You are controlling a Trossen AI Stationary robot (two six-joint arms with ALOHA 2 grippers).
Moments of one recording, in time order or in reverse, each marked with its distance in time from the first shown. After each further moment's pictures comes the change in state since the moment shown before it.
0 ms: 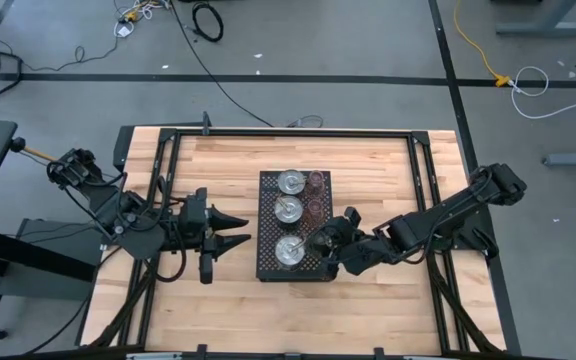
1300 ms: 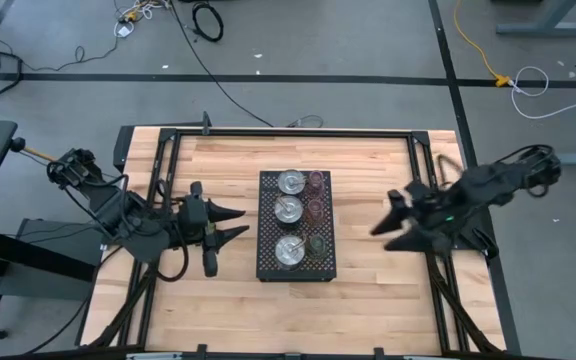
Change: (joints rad) left arm 0.000 0.000 0.000 -0.081 -0.103 0.063; right arm 0.000 -0.558 0.000 0.102 -0.599 -0.075
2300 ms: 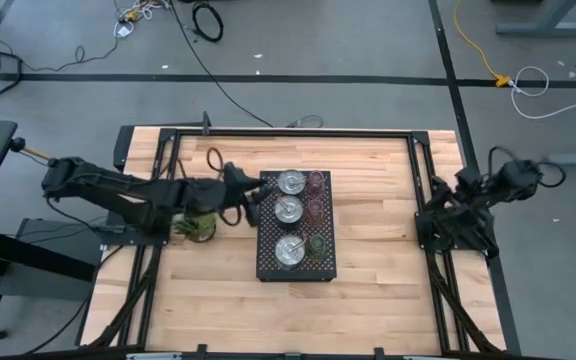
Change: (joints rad) left arm 0.505 -0.077 -0.653 0.628 0.359 0.055; right arm 0.001 -0.939 -0.539 -0.233 0.053 -0.059
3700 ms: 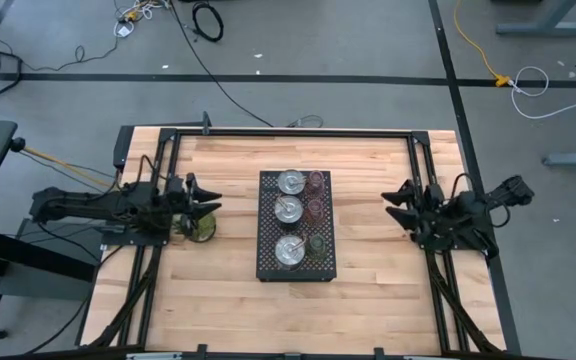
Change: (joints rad) left arm 0.110 -0.967 -0.701 0.078 0.386 0.054; right arm -0.055 -0.002 -0.655 0.977 0.418 -0.354
